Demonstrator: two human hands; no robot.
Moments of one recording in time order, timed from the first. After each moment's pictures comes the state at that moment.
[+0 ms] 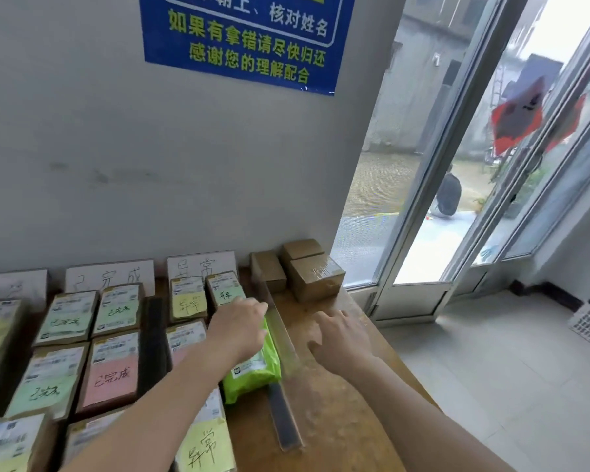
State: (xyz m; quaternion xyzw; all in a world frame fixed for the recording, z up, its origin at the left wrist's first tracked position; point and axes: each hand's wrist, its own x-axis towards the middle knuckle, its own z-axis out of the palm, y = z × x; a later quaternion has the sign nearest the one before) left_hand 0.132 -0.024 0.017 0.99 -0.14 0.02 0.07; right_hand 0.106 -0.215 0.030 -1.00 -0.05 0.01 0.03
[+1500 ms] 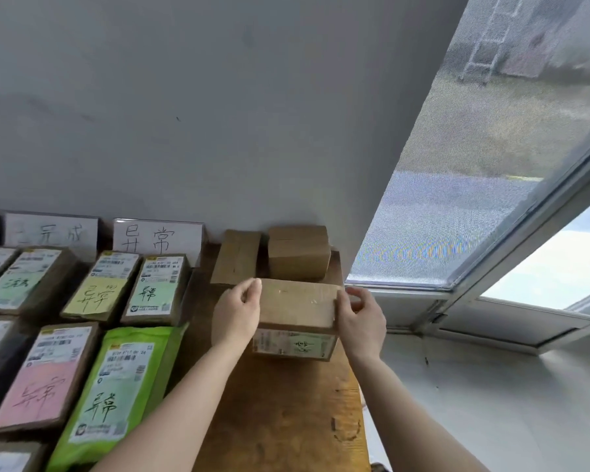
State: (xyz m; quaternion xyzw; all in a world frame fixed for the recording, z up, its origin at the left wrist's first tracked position) left_hand 0.362 -0.212 -0.072 0.82 0.32 0.09 0.46; right_hand 0.422 -0.384 -0.081 -0.86 0.10 -0.01 0.49
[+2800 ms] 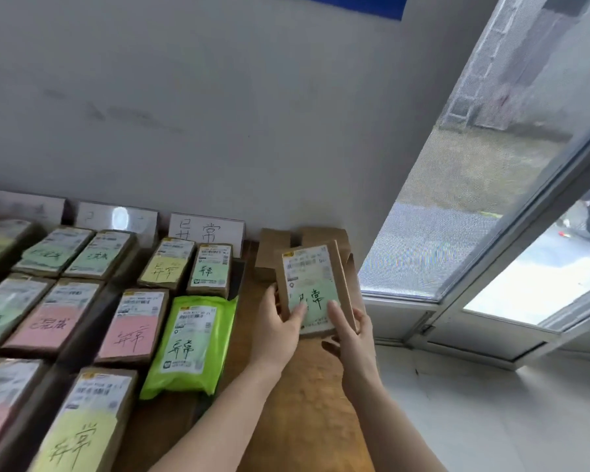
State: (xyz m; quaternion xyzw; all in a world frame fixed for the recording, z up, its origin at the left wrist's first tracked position) left_hand 0.224 -0.223 -0.023 0.70 0.23 0.12 0.66; right_hand 0.261 -0.344 -0.041 -0.69 0.09 0.12 0.71
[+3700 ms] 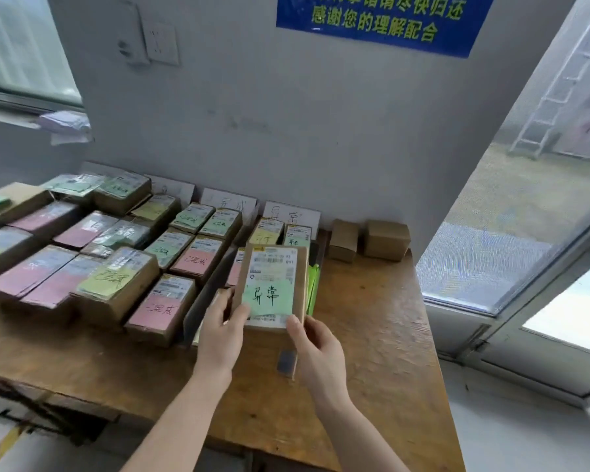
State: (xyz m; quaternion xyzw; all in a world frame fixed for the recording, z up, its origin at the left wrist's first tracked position) left_hand -0.032 -0.129 -0.006 0.62 0.33 0.23 0.68; right_hand 0.025 -0.262 -0.015 -0.76 -0.08 0.17 0.63
